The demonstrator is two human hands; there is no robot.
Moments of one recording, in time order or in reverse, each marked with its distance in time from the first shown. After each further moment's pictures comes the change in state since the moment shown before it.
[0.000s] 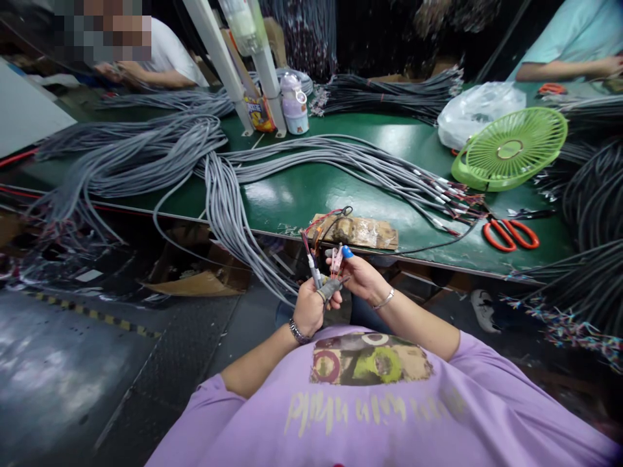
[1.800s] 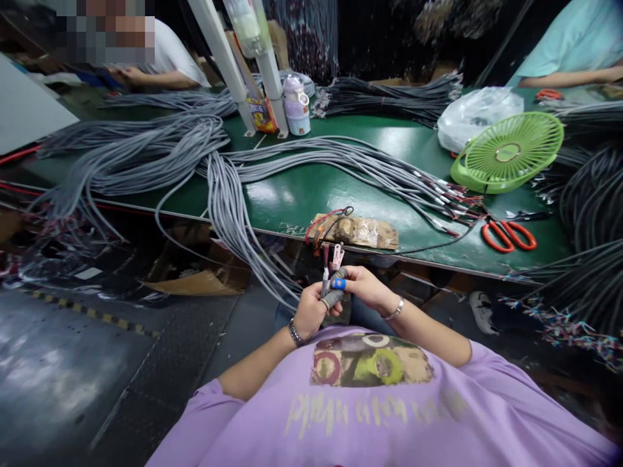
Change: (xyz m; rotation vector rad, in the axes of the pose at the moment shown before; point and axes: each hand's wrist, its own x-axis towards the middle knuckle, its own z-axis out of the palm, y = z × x) left_hand -0.007 -0.014 -0.014 0.175 -0.100 0.009; right_hand -0.031 0.002 -0.006 -0.572 -0.139 -0.110
